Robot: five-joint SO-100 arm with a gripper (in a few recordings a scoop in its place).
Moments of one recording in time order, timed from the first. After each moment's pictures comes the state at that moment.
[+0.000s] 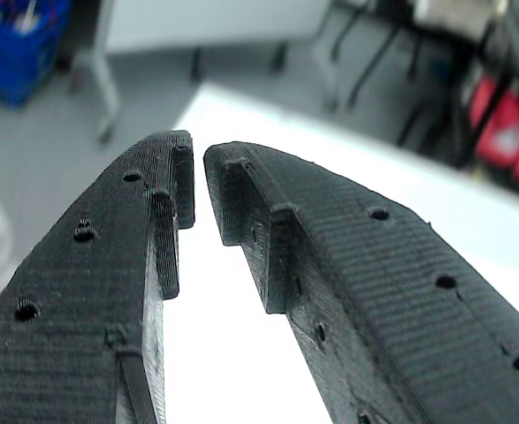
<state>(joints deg) 23.5 108.9 82.0 30.9 -4.4</state>
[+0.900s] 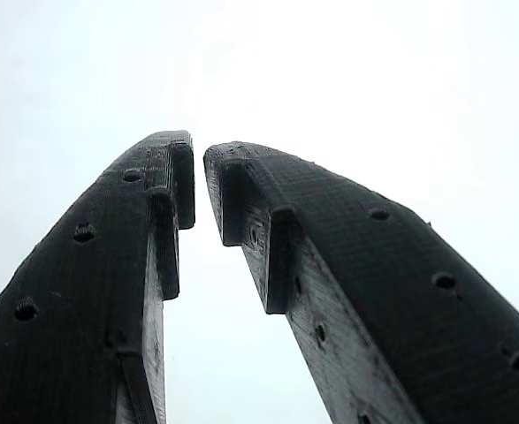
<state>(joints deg) 23.7 168.3 162.8 30.9 -3.2</state>
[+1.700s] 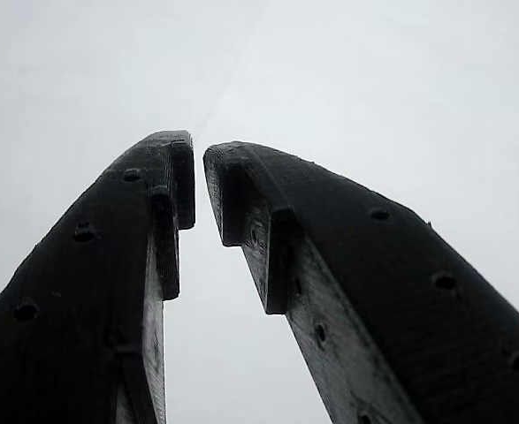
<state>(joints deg) 23.3 187.4 175.1 35.1 -3.2</state>
